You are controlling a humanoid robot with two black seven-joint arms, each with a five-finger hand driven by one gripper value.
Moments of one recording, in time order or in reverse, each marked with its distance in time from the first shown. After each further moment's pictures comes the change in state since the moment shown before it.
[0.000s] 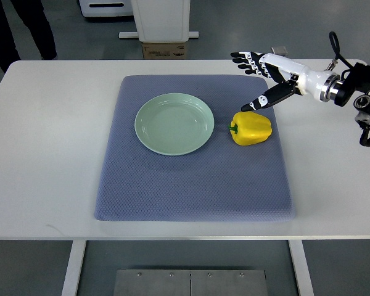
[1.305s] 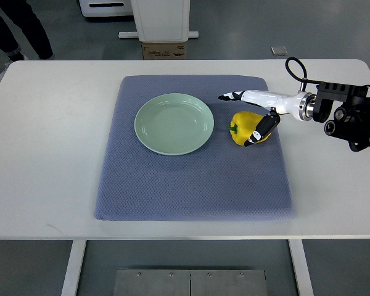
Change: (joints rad) left arm 0.000 0.000 0.000 0.000 0.000 0.000 0.001; right arm 0.162 0.149 -0.494 -0.012 -0.040 -0.214 0.008
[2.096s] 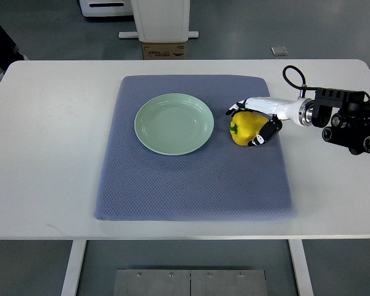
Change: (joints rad) left arm -0.001 0.000 0.000 0.000 0.000 0.000 -0.001; right arm -0.008 0.035 -0.076 -0.043 0.004 -0.024 -0.030
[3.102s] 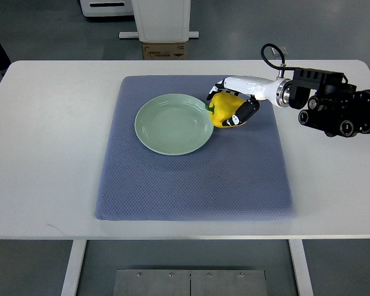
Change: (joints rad) left arm 0.001 0.000 0.000 0.000 0.000 0.000 0.000; right arm 0.099 0.131 0.007 -0.035 0.065 -0.025 -0.049
